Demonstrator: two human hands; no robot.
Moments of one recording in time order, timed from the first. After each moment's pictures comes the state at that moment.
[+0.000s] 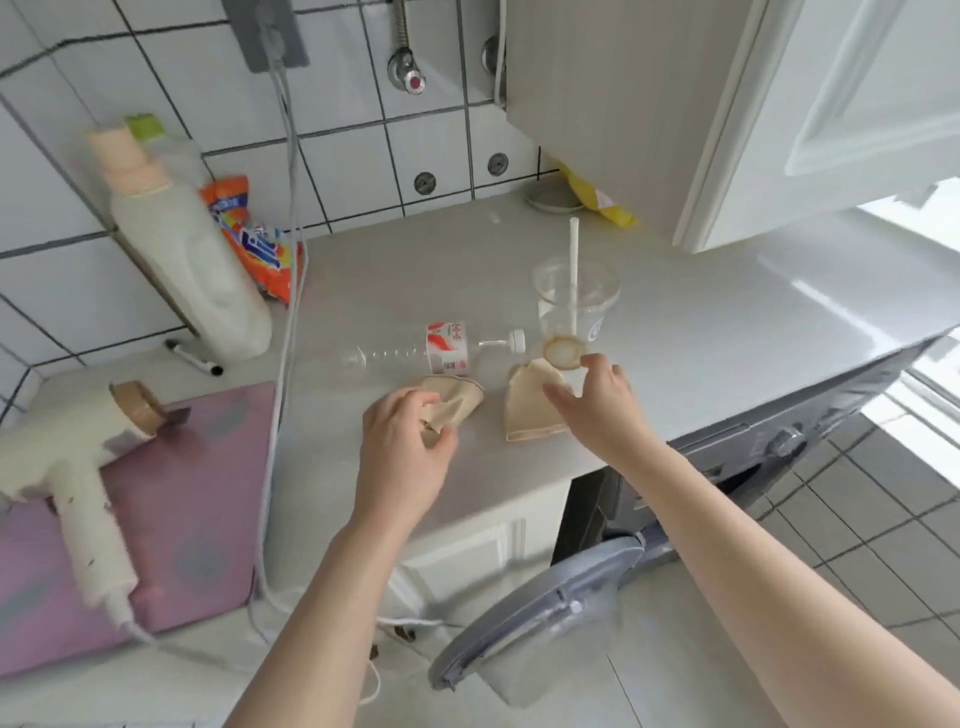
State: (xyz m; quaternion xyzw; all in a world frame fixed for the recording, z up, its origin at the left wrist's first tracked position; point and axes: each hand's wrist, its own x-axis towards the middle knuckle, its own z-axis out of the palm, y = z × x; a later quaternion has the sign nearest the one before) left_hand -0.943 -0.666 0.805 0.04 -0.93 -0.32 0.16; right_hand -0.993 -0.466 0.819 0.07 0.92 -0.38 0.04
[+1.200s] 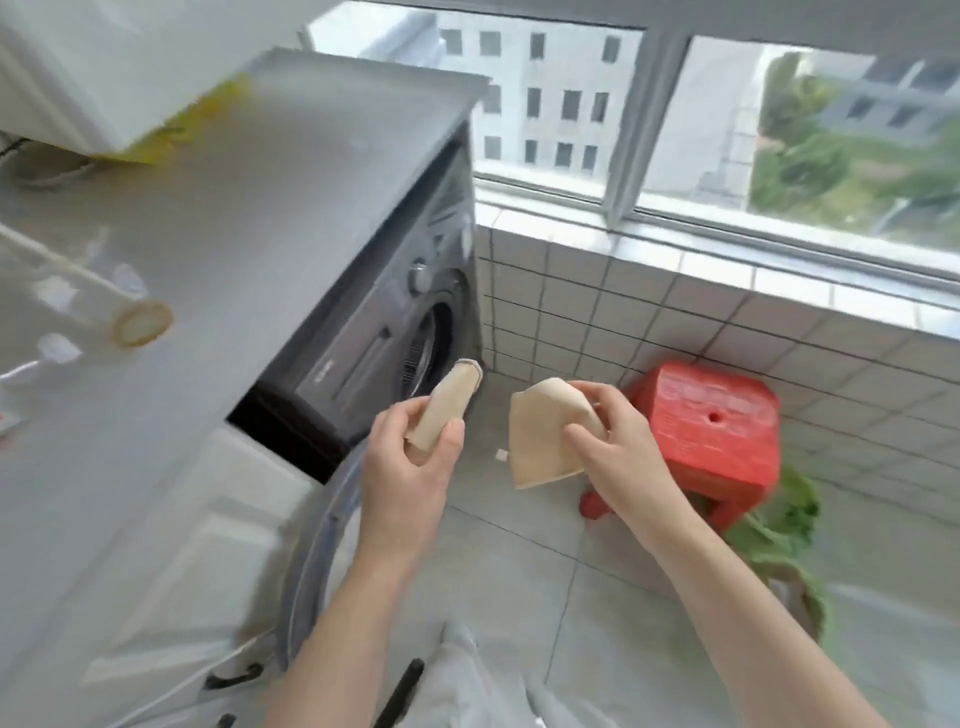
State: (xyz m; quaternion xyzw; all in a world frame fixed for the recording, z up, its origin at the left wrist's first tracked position) left_hand -0.786 -0.436 0.772 -0.19 -0.82 -0.53 -0.14; right_hand -0.670 -0.289 0.773 0.39 0.72 -0.56 -0.16
